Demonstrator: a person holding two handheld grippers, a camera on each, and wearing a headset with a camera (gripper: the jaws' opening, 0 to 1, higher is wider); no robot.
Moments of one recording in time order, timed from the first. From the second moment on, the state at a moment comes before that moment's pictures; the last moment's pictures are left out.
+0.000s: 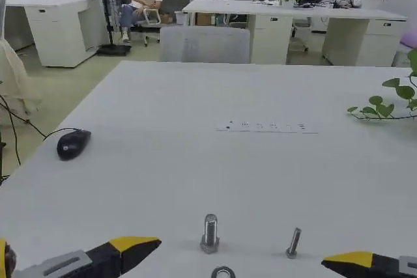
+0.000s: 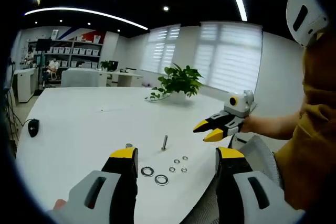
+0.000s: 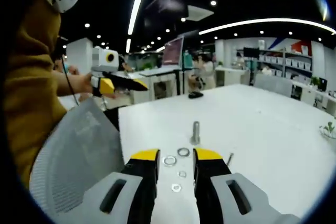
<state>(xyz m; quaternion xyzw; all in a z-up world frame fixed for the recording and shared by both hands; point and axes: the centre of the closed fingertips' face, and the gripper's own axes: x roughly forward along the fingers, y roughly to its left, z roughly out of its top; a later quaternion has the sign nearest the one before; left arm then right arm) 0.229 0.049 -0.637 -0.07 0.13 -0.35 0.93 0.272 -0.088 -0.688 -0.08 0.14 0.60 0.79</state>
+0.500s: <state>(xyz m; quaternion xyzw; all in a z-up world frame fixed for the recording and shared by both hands) 0.227 0.045 -0.646 -0.06 0.14 -0.34 0.93 0.263 -0.095 -0.687 -0.09 0.14 0.60 0.78</state>
